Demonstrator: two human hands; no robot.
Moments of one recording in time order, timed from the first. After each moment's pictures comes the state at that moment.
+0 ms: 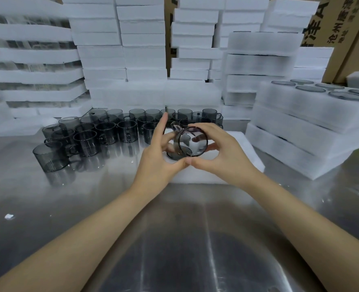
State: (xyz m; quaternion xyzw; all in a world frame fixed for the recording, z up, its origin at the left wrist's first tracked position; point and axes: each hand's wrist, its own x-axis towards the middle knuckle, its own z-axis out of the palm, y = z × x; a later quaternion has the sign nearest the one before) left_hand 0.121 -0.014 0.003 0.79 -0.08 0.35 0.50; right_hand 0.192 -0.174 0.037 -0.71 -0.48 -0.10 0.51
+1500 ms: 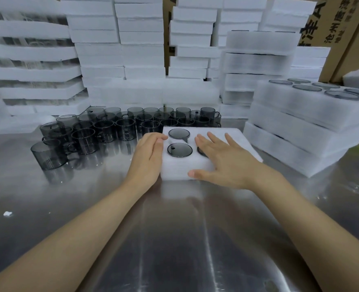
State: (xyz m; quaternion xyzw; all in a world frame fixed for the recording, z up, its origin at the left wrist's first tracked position) left_hand 0.126 0.004 -0.001 0.84 0.05 0.37 0.40; right_hand 0.194 -0.192 0.041 -0.90 -0.43 -0.03 0.02
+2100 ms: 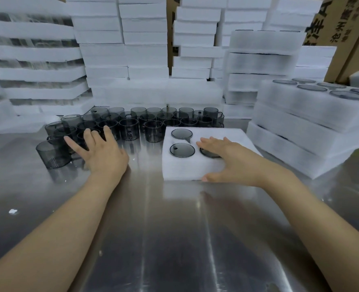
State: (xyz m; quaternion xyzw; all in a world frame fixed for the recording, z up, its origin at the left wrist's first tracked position) left_hand 0.123 0.084 -0.007 0.88 0.39 0.25 -0.04; right_hand 0.208 -0.201 0.041 -0.87 -0.47 -0.01 0.14
